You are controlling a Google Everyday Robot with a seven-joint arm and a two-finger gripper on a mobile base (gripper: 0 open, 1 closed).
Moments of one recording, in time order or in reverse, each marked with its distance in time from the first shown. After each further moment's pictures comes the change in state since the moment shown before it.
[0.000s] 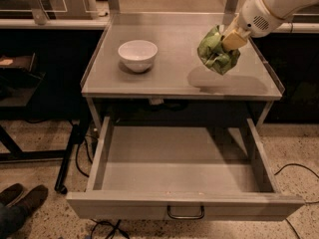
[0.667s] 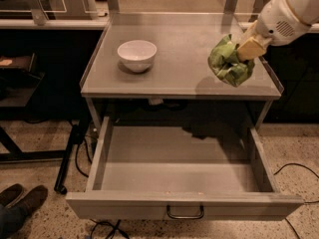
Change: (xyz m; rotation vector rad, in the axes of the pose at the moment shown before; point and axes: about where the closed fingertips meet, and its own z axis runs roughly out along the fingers) arm 0.019 0.043 -0.033 -0.069 -0.006 0.027
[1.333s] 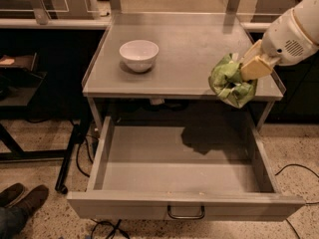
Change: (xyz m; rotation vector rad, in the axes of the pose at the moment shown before) arm 0.025 0.051 -0.002 -0.096 0.005 0.031
